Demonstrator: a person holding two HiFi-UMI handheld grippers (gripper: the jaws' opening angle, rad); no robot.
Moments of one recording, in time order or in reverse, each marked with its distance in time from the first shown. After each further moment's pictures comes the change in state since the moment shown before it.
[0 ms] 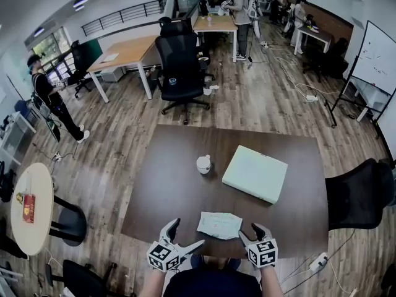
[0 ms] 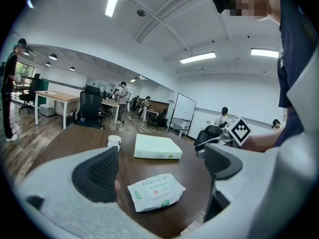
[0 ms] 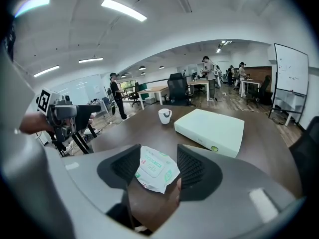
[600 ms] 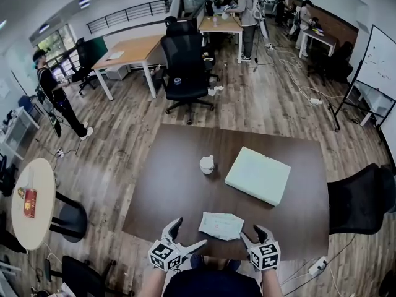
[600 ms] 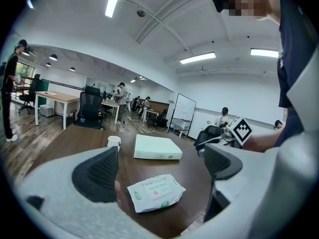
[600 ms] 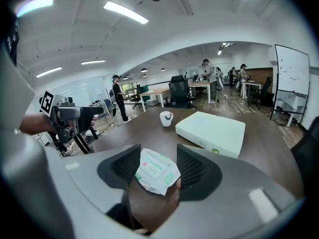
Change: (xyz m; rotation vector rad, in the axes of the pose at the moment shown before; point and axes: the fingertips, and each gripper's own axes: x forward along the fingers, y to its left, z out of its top) left arm 0.002 -0.005 0.002 0.000 -0.004 -0.008; right arm -0.011 0.000 0.005 -0.005 -0.030 0.005
